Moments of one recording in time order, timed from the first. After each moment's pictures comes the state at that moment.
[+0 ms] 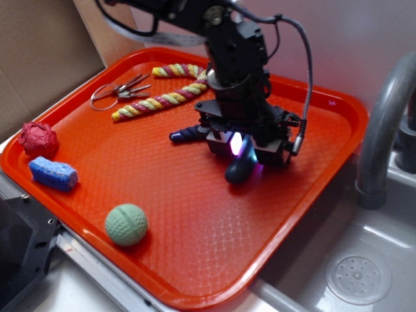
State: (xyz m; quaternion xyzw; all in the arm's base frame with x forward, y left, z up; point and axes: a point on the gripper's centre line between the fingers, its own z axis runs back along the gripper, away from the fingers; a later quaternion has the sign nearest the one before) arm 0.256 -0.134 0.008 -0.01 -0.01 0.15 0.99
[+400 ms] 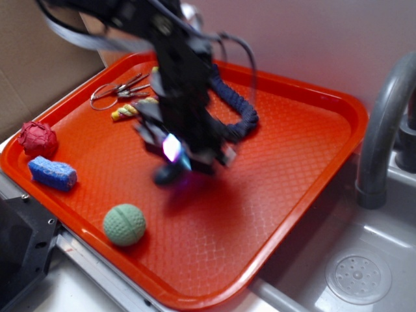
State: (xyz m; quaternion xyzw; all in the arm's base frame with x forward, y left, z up) arm 0.223 -0.085 0.066 0.10 -0.04 0.17 0.98
